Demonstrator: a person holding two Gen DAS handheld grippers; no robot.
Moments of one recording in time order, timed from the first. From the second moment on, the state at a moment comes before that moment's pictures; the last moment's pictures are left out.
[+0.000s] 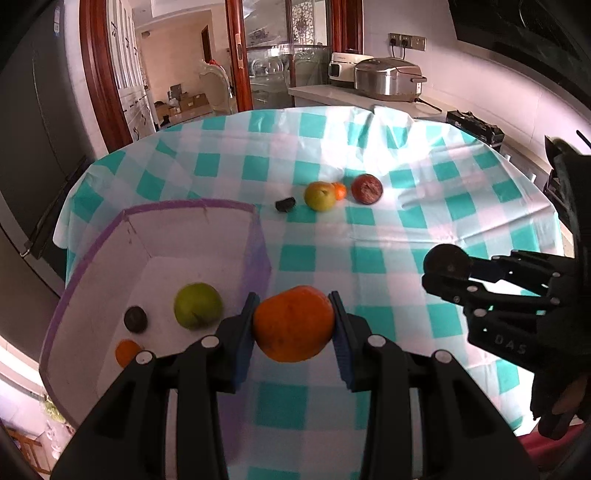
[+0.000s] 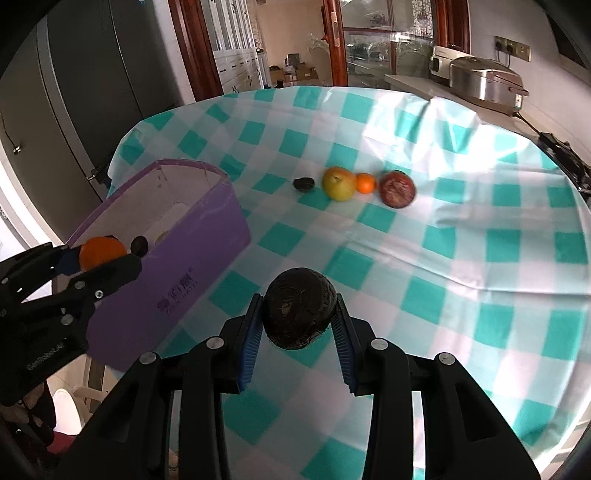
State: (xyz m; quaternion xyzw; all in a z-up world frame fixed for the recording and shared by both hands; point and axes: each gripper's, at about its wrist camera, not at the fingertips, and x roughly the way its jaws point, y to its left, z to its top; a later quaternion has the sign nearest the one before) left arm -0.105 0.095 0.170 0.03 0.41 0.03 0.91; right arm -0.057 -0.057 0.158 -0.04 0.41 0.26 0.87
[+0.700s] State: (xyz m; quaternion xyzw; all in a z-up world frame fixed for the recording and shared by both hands) left arm -0.051 0.246 0.144 -0.04 0.46 0.07 0.89; right arm -0.013 0.093 0.189 -0.07 0.40 0.32 0.86
